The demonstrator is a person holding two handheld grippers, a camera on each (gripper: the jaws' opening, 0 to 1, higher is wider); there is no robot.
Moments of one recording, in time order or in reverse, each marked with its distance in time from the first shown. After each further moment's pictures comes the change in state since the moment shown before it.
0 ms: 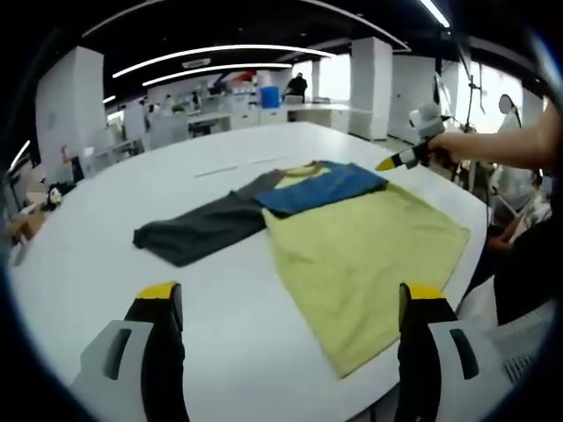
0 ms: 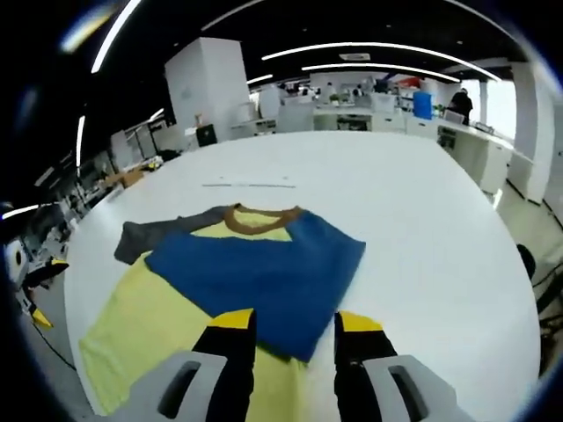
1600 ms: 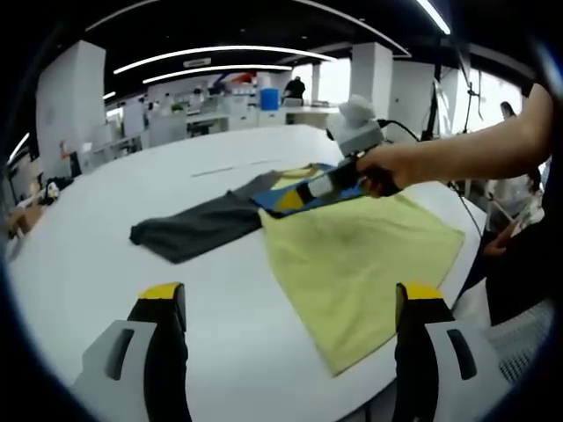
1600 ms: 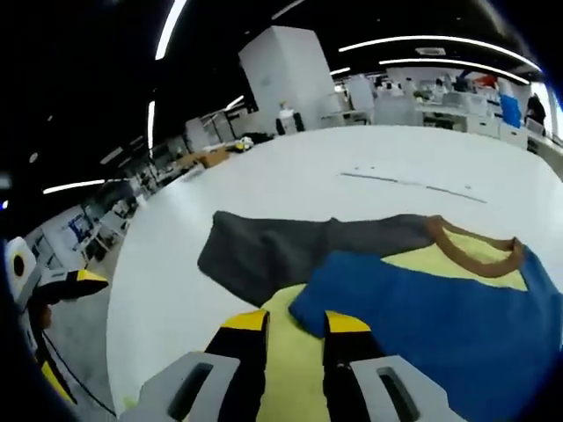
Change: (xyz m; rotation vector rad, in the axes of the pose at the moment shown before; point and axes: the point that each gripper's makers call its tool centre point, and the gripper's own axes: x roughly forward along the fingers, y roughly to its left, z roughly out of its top) left arm -0.006 -0.006 -0.002 -0.007 -0.010 -0.016; right arm 0.099 0.232 0.023 -0.169 0.019 0.356
